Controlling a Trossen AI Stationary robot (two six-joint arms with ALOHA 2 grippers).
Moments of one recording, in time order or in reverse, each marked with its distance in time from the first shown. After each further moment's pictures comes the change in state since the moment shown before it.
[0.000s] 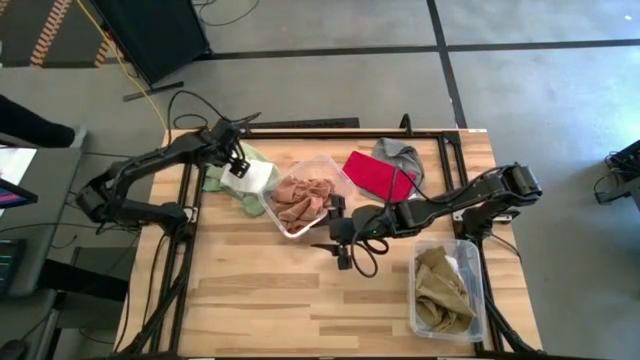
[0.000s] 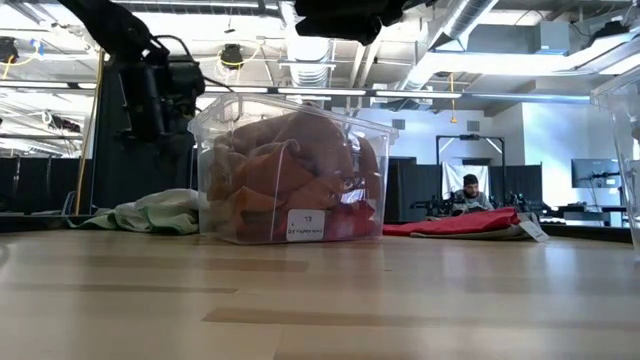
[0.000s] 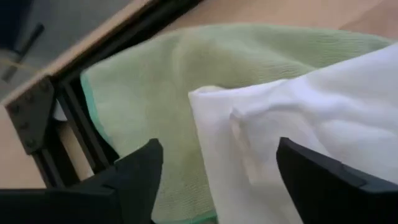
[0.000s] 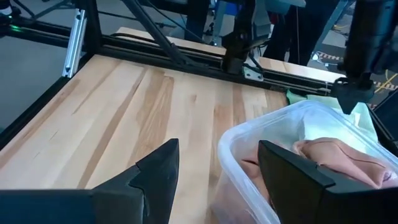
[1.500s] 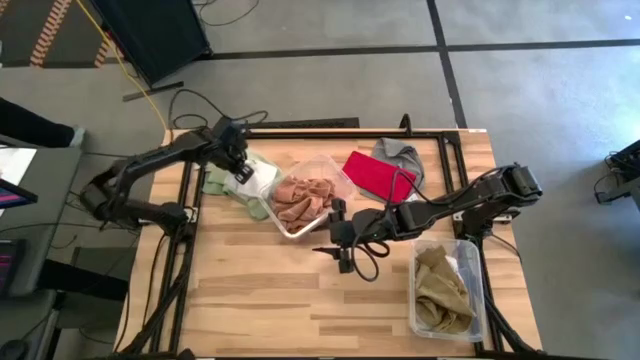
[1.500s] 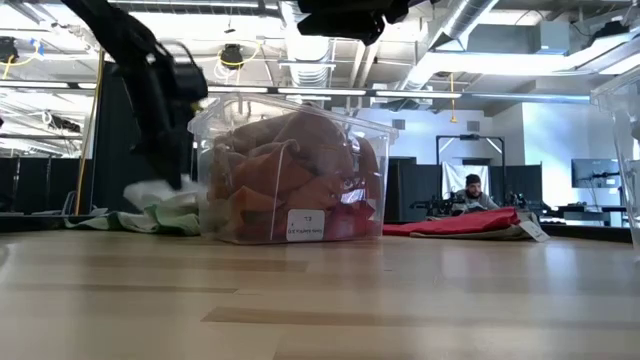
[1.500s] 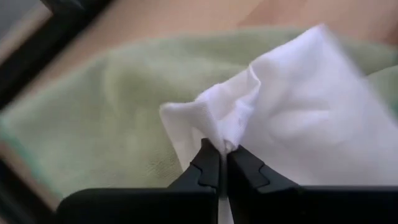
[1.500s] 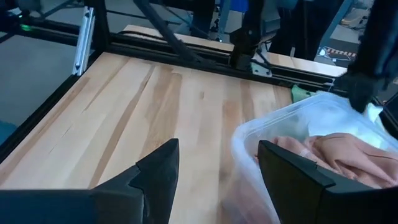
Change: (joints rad) left arm 0.018 0.030 0.014 0.017 0.283 0.163; right arm 0.014 0.000 0.000 -0.016 0.002 0.027
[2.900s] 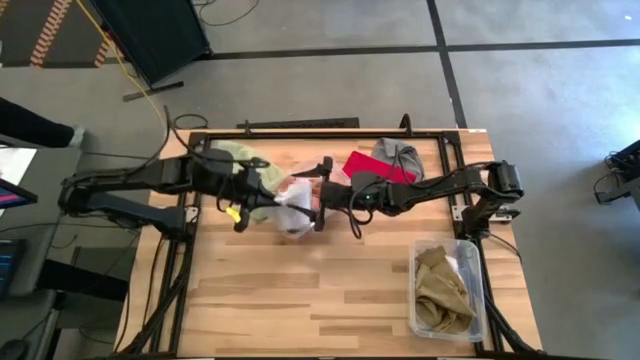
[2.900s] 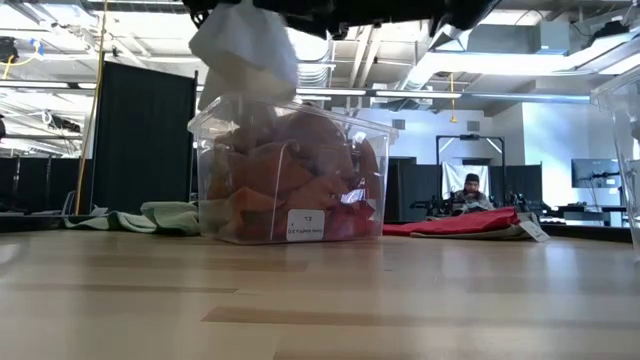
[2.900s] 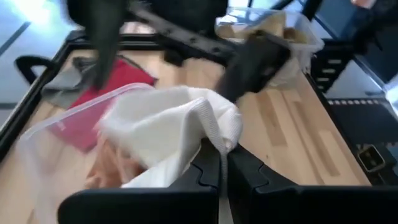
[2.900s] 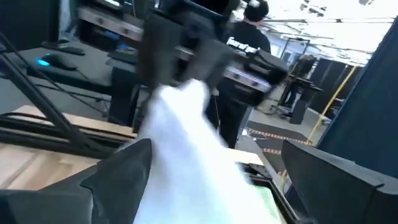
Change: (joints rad) left arm -0.795 -0.269 0.223 0.195 0.133 -0.061; right arm -0.212 0.118 0.022 0.527 -0.022 -0.226
